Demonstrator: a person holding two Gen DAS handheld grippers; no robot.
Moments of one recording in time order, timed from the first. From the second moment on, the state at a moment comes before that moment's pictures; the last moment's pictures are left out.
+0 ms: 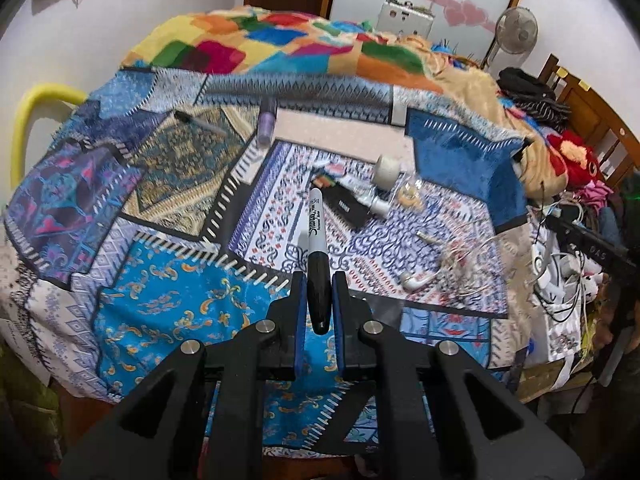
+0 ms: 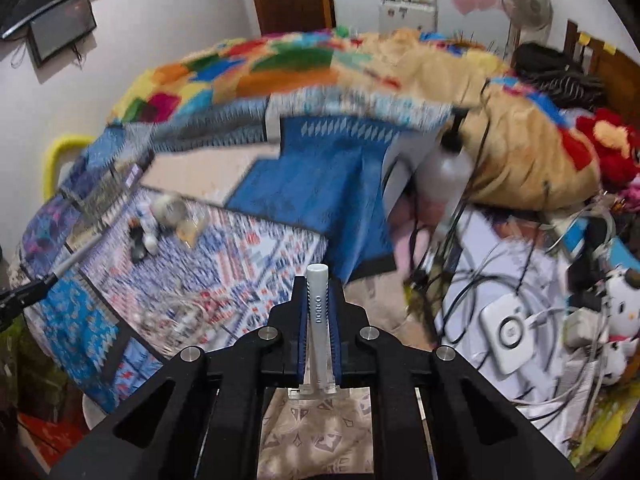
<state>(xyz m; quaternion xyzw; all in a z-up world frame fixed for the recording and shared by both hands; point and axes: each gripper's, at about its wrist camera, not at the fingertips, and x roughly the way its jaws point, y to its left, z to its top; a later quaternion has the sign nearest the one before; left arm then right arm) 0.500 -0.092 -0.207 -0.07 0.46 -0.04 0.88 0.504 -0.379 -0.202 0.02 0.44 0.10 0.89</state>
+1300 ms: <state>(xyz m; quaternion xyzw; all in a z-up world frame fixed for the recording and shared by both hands) 0.210 0.081 -0.104 -0.13 0.38 0.10 0.91 0.304 -0.087 -0.071 -0.04 0.33 0.37 0.87</state>
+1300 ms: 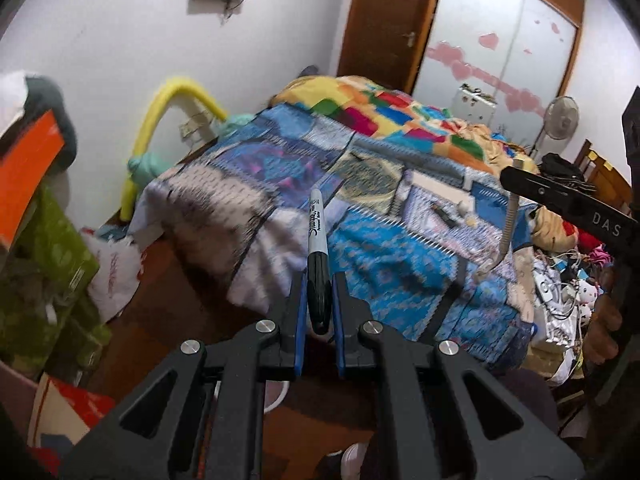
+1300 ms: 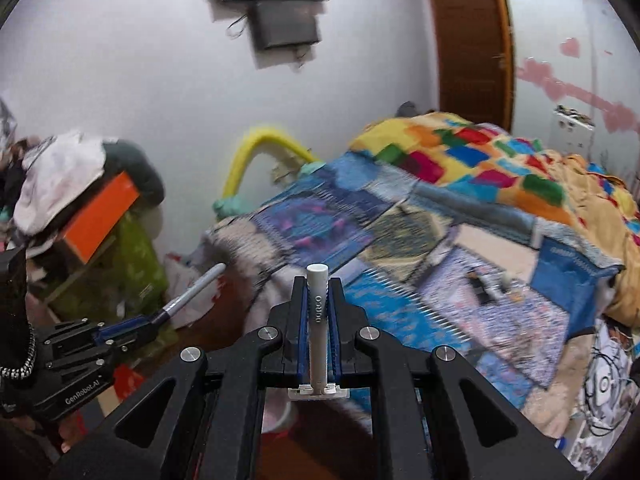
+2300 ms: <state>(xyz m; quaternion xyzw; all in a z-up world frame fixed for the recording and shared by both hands) 0.183 0.204 -0.365 -0.32 0.57 0.18 0.74 0.282 0.107 -0.316 -0.16 0.56 0.40 0.71</state>
